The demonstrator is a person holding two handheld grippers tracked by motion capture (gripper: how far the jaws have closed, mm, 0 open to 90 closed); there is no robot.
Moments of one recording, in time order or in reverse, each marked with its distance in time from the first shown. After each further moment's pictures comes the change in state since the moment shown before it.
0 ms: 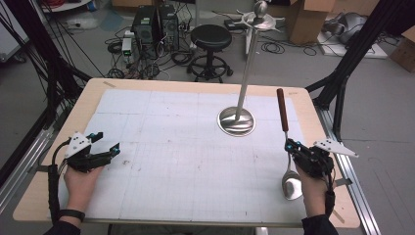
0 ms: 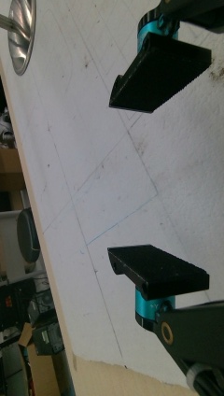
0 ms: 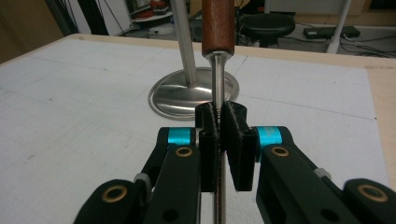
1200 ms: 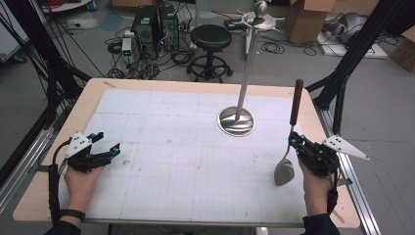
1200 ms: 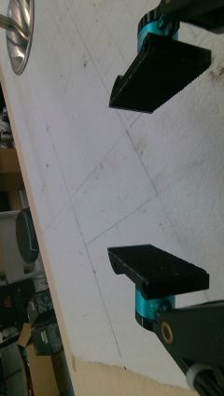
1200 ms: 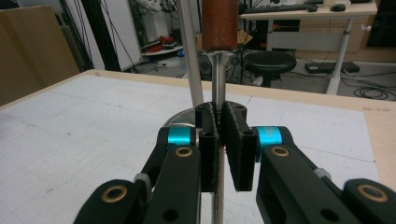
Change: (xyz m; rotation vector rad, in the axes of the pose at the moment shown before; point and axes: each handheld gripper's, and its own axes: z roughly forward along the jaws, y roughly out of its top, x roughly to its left) left arm 0.000 0.000 0.001 0.003 0.001 0.001; right arm 0.006 0.017 -0.013 -0.137 0.023 -0.007
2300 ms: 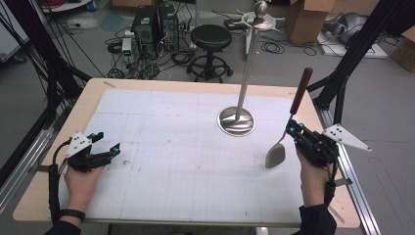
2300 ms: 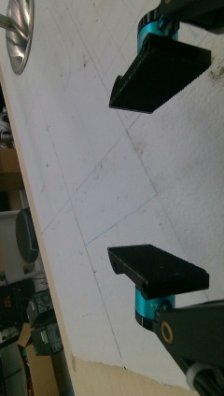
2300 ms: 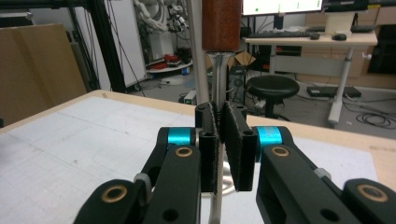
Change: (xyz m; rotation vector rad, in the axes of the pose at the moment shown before) left arm 0.000 0.000 0.000 -0.001 0.000 -0.001; right arm 0.015 0.033 0.009 -0.077 0.025 -0.038
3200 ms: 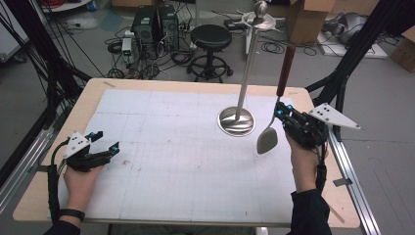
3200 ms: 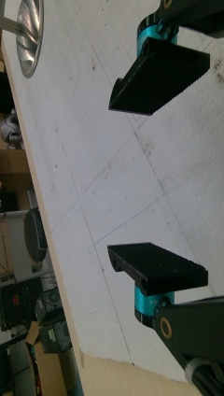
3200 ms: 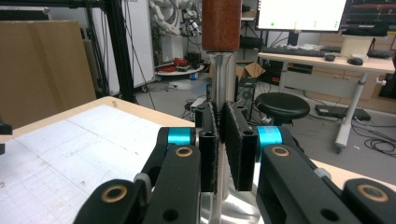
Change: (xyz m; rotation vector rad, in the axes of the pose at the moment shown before) left arm 0.001 0.002 -0.003 -0.032 0.001 -0.001; right arm 0.026 0.043 0.032 -0.012 0.040 -0.082
